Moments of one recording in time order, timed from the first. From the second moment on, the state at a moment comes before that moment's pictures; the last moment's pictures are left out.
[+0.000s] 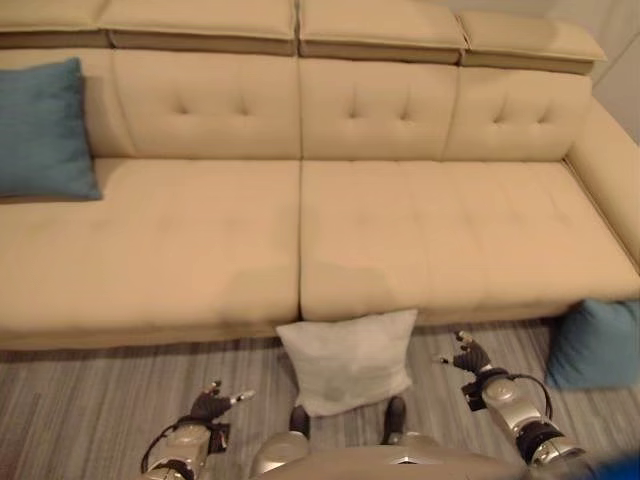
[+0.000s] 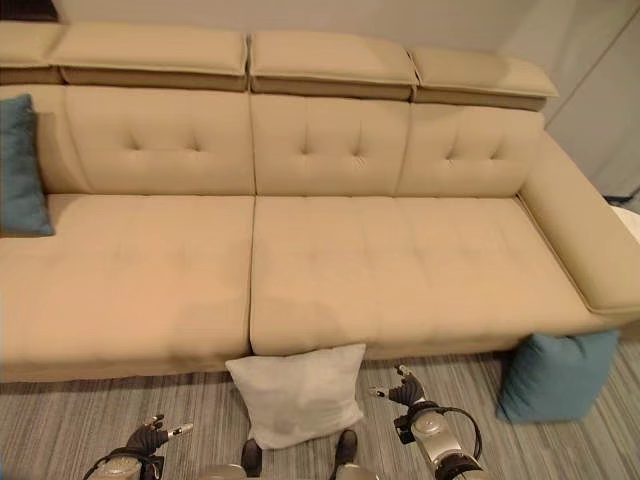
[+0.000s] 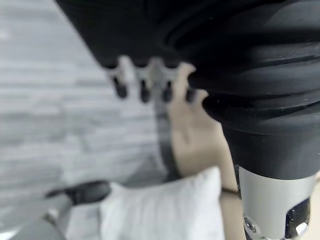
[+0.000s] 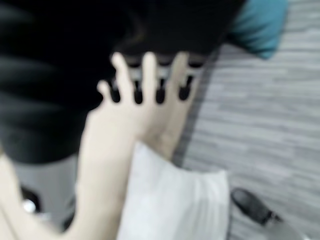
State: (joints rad) left arm 0.00 0.32 -0.12 1.23 -0.22 -0.14 0.05; right arm -0.14 -0.30 0.29 1.03 0.02 -0.10 -0.12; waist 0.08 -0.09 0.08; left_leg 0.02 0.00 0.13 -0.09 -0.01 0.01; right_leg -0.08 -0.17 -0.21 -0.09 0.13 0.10
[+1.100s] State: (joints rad) left arm -0.13 0.27 -0.17 1.04 -0.31 -0.19 0.09; right arm -0.19 -0.40 0.25 0.98 0.08 -0.12 -0.18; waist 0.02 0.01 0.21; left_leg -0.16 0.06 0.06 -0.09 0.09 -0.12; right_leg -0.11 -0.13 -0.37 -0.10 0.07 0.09
